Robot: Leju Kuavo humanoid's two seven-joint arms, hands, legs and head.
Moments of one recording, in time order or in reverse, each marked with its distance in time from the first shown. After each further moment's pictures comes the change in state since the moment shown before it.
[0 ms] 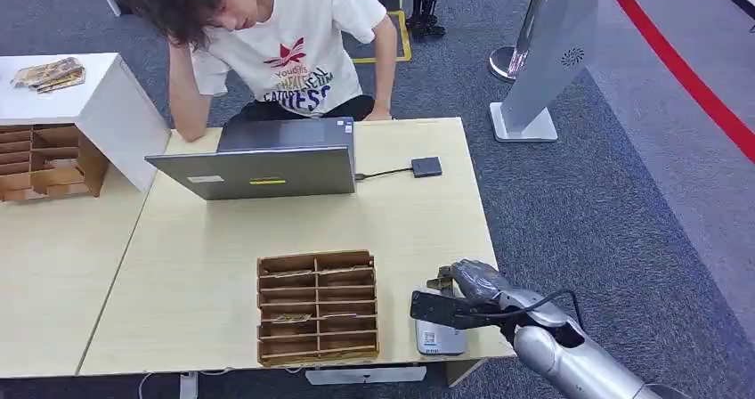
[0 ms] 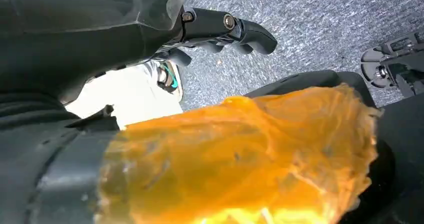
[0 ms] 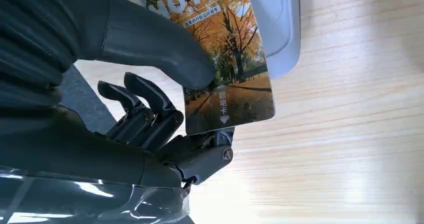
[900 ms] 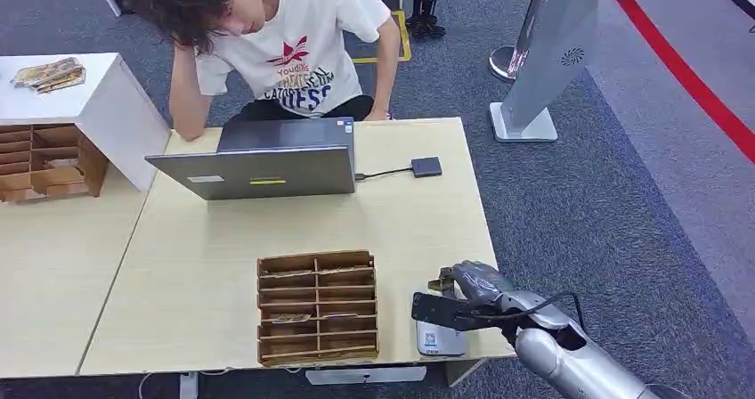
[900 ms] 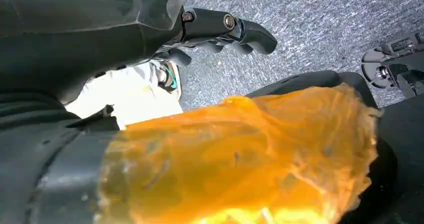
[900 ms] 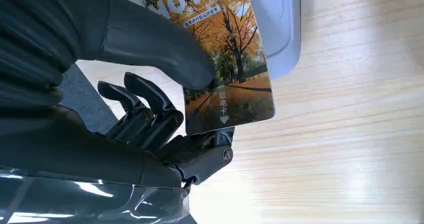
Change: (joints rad) left arm 0.000 0.000 0.000 0.000 -0.003 0.000 -0.001; right arm 0.011 -0.006 -0.007 -0.013 0.004 -0.002 0.003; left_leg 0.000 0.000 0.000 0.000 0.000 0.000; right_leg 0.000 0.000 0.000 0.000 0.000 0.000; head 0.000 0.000
